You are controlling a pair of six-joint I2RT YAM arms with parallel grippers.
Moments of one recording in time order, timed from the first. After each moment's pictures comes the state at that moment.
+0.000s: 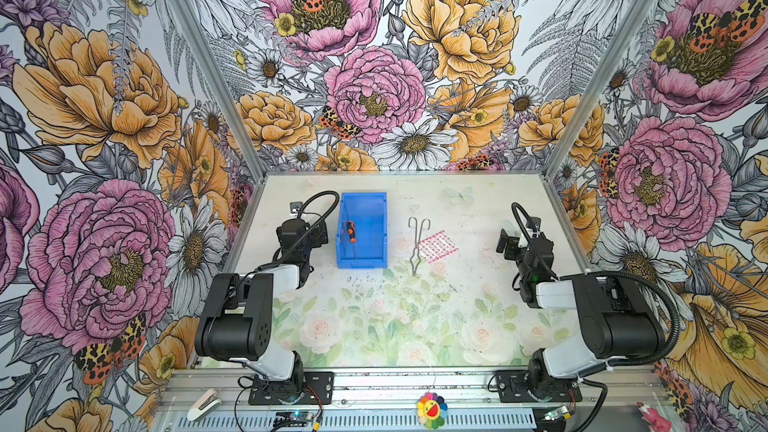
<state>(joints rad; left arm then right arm) -0.03 1.54 0.57 0.58 -0.18 -0.05 -0.02 1.54 0.37 0.85 0.13 0.03</state>
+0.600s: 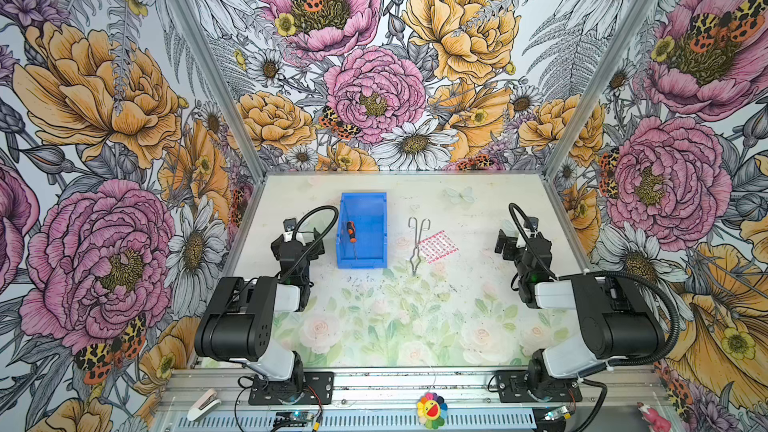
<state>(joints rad) -0.04 1.55 0.36 0.96 -0.27 -0.06 -0.02 1.54 0.37 0.85 0.13 0.03</state>
